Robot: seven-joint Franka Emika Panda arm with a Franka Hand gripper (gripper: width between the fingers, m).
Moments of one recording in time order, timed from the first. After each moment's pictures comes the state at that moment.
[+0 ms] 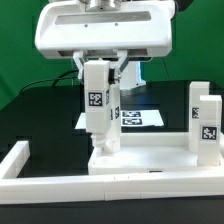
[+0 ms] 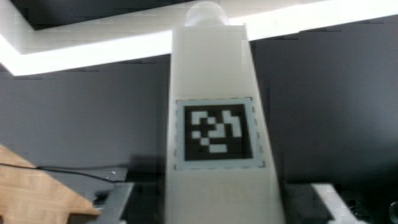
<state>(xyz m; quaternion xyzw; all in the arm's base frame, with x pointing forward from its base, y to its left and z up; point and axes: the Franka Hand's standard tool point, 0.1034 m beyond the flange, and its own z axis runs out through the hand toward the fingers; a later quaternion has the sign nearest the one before) 0.618 -0.068 0.160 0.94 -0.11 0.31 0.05</state>
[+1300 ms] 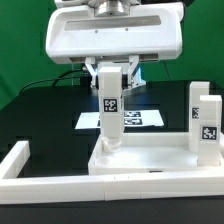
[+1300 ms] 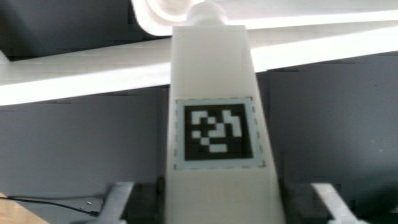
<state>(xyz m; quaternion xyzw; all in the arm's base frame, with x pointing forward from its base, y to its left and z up) 0.614 -0.044 0.148 0.96 -0.09 0.26 0.02</state>
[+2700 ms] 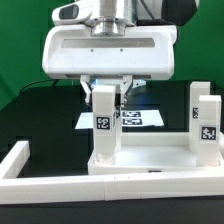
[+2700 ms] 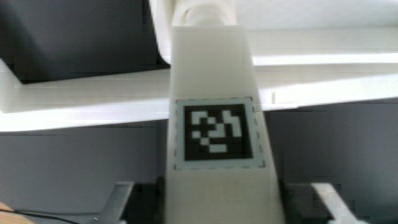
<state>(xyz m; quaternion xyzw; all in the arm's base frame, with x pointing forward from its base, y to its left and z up) 0.606 -0.055 0.116 0.96 -0.09 0.26 0.04</state>
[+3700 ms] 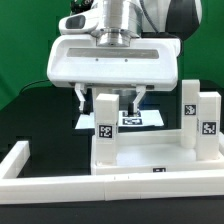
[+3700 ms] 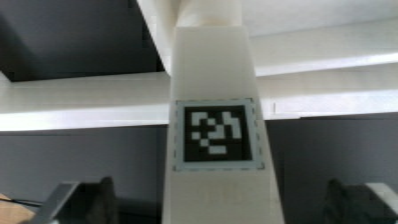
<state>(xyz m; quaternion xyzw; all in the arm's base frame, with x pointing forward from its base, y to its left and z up) 0.609 -0.050 0.105 0.95 -0.08 0.28 0.06</state>
